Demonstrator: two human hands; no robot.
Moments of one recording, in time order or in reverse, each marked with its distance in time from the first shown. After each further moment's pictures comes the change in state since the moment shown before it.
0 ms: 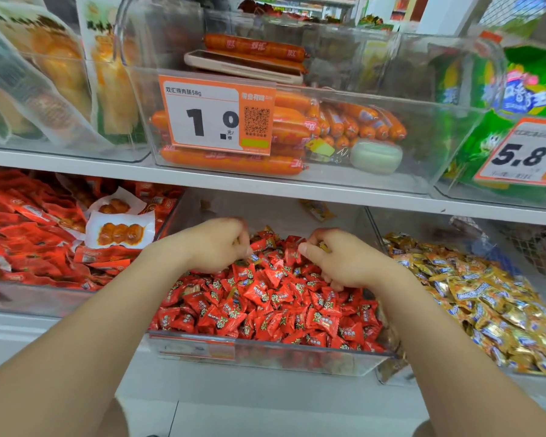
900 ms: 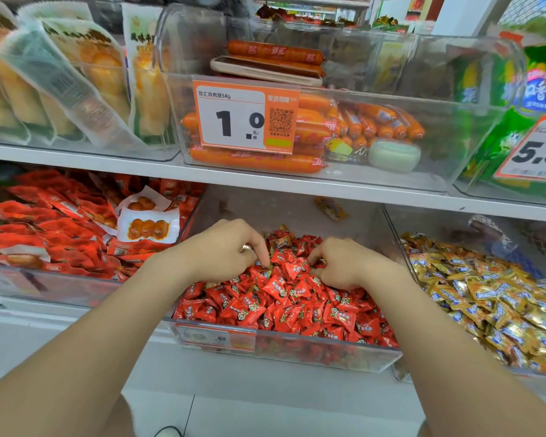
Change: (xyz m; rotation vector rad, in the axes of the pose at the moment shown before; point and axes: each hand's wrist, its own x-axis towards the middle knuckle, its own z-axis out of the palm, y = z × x) left_hand -0.041 -0.001 -0.004 -0.117 0.034 0.080; right_hand 0.020 -0.009 0.022 -0.423 -0.119 -0.032
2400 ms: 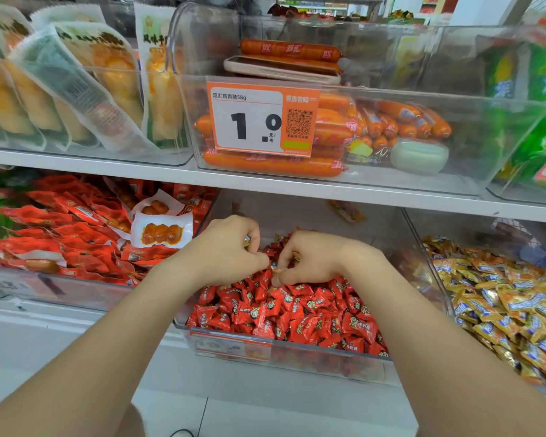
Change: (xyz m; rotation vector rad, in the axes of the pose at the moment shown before) left_hand -0.007 -0.003 -0.004 -0.008 0.226 -0.171; right_hand 0.035 -0.052 -0.009 0.074 -0.107 -0.313
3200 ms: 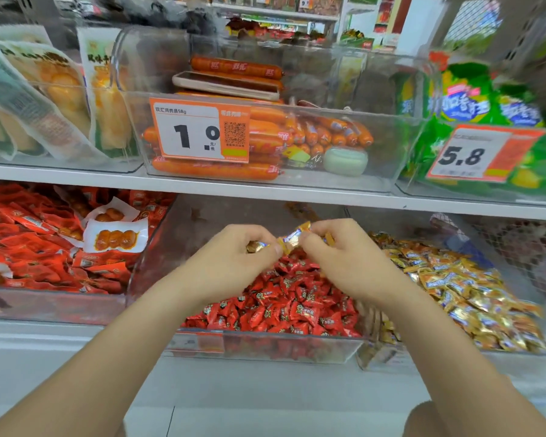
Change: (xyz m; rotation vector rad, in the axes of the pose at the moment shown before) left_hand -0.031 0.073 0.023 -0.587 -0.138 0.087; right_hand -0.142 -0.003 -0.008 0.450 0.615 0.135
